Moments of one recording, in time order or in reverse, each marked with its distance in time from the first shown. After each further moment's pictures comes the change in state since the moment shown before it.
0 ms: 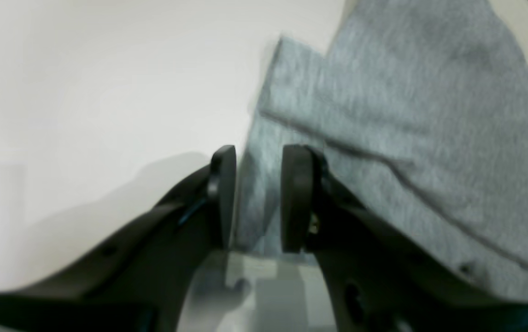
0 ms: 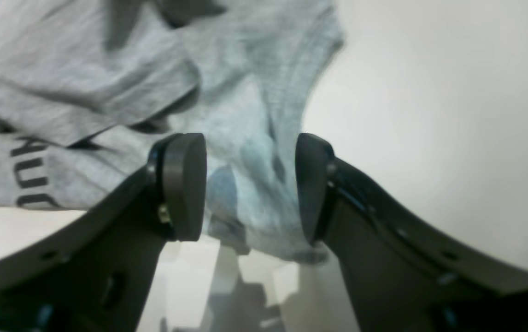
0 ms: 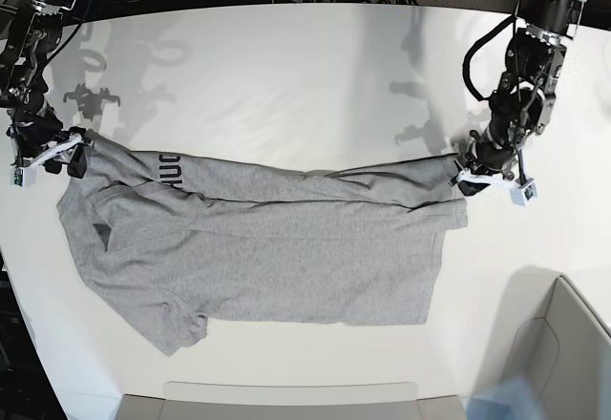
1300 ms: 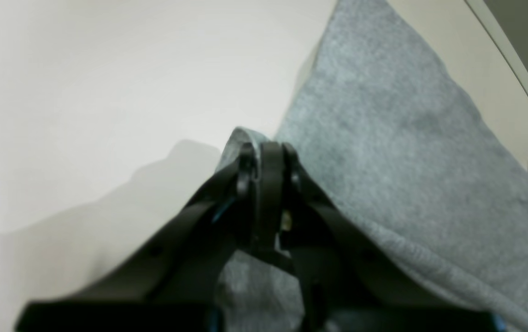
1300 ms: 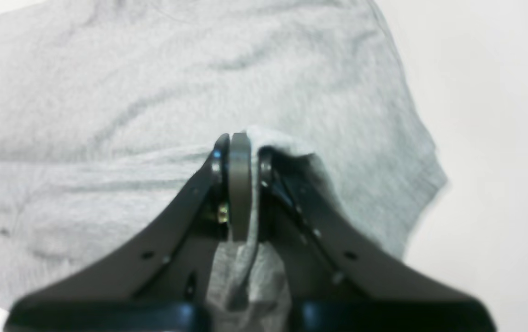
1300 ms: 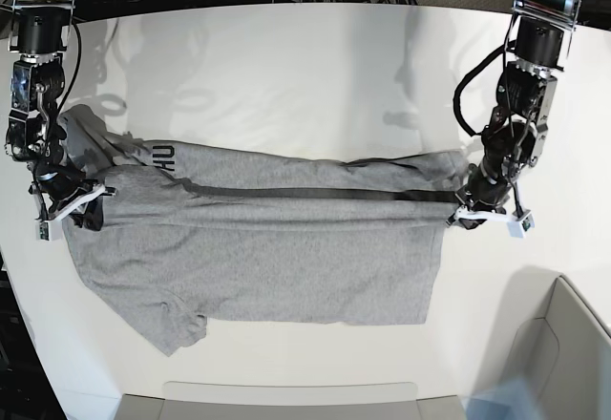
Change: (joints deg) left arm -9.9 3.3 0.5 -9.3 -0.5 -0.9 -5.4; right arm 13.1 7.2 -23.5 -11.0 4.9 -7.0 12.1
